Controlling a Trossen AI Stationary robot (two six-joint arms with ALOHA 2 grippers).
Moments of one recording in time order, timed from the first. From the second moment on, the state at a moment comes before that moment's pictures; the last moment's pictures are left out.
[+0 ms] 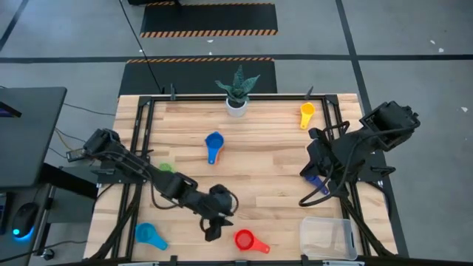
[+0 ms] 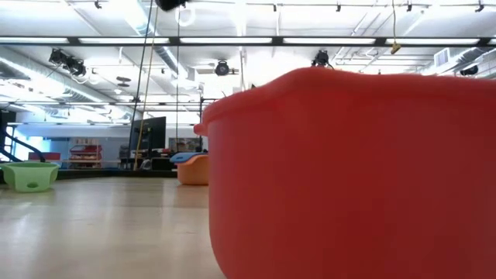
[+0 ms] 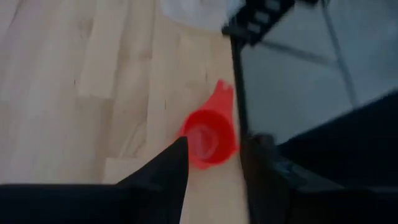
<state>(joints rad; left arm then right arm) -0.51 1.68 1.33 -0.34 -0.09 -0.57 0.54 1.55 2.26 -1.57 0.14 0.44</state>
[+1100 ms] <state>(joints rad) -0.49 2.02 1.33 -0.11 0.01 -0.60 0.54 1.55 2.23 -1.57 0.21 0.50</state>
